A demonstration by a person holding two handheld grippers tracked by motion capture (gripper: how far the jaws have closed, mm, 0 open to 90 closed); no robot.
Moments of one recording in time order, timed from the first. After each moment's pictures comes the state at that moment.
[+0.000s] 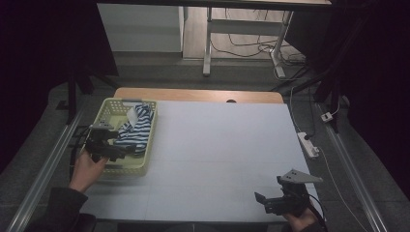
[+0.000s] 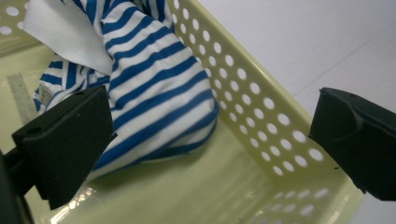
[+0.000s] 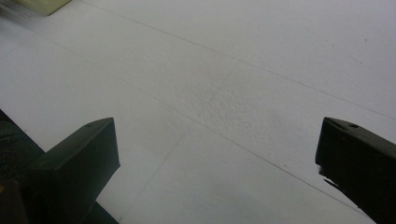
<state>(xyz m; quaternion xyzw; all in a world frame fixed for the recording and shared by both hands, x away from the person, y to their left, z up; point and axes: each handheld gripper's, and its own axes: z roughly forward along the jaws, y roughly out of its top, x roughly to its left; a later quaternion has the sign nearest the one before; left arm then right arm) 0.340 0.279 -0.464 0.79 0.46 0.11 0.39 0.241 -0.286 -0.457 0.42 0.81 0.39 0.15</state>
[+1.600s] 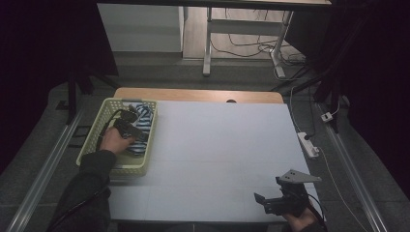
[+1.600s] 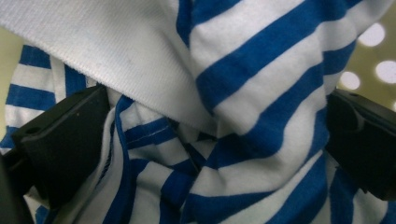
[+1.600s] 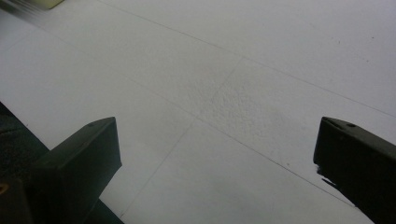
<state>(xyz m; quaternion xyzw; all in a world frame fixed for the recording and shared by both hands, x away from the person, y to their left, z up) 0.468 0.256 -0.525 0.83 0.52 0.03 0.20 0.241 -0.284 -0.458 0.41 0.82 0.38 0.14</state>
